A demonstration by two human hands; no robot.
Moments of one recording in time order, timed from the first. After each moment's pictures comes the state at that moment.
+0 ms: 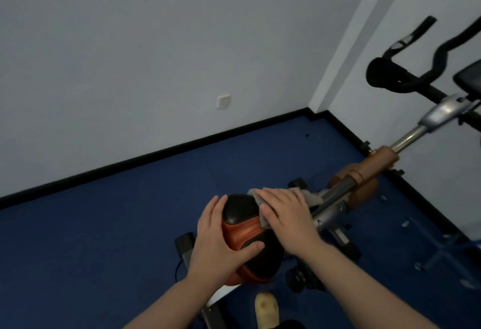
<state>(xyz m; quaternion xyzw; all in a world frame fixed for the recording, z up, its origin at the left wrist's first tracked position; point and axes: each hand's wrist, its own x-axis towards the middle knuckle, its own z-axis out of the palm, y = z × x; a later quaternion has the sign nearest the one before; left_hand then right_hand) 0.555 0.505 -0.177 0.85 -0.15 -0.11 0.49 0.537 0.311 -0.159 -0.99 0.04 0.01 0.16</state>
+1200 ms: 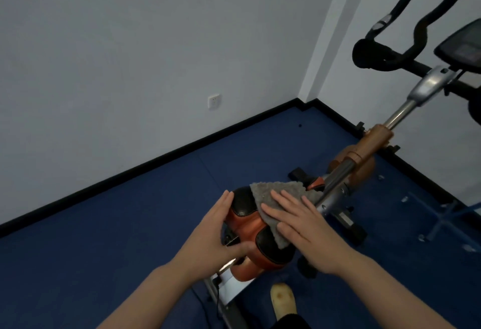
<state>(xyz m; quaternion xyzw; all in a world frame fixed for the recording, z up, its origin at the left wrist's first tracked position) 0.591 0.552 -0.165 0.81 -0.30 -0.26 0.43 0.484 0.324 -0.151 -0.96 0.00 0.05 0.26</state>
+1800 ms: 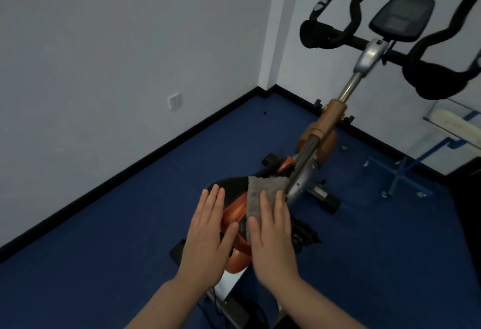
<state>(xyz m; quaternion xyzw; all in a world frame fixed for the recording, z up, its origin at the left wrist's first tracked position) 0.569 0.532 -0.174 0.84 -0.38 -0.12 0.37 0.475 0.427 -0.171 -0.86 0.35 -0.09 0.35</state>
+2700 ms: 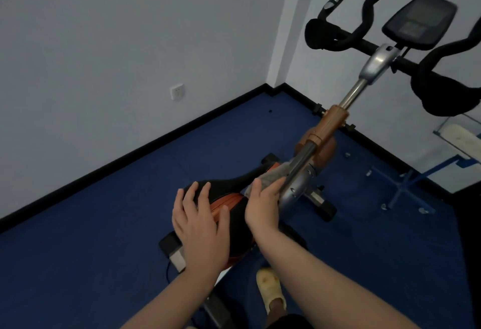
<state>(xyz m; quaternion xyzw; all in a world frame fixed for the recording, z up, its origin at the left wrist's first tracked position) 0.537 0.459 -0.166 0.91 -0.14 -0.01 0.39 0.532 0.343 -0.182 -0.73 0.49 -0.13 0.47</state>
